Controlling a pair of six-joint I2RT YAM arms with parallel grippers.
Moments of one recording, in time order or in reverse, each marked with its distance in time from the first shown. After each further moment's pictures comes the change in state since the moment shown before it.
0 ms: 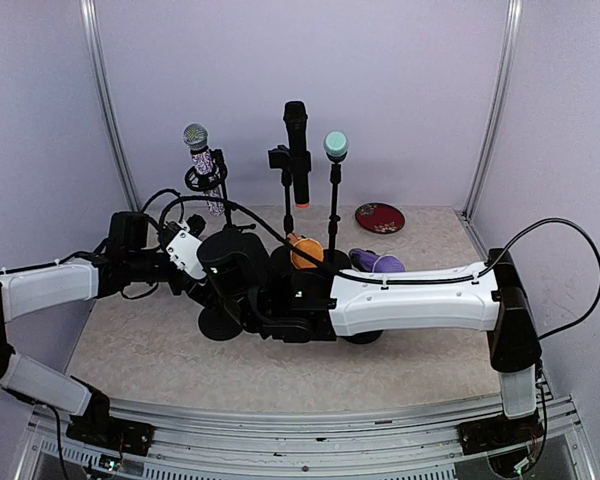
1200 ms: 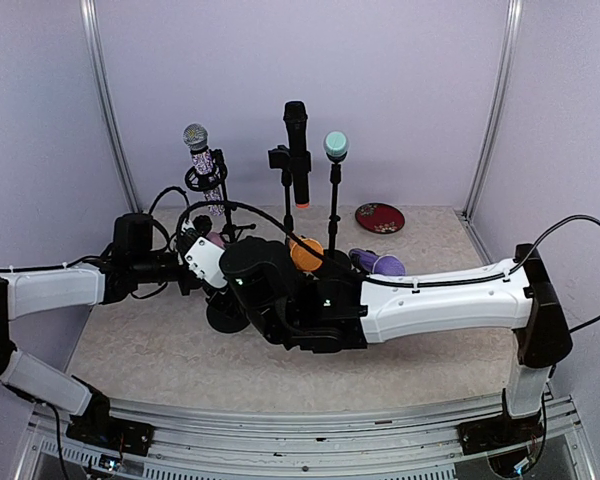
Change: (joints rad) left arm -0.039 0.031 -0.040 0.196 0.009 0.048; right arm 0.029 -0.148 -0.192 0.032 0.072 -0.018
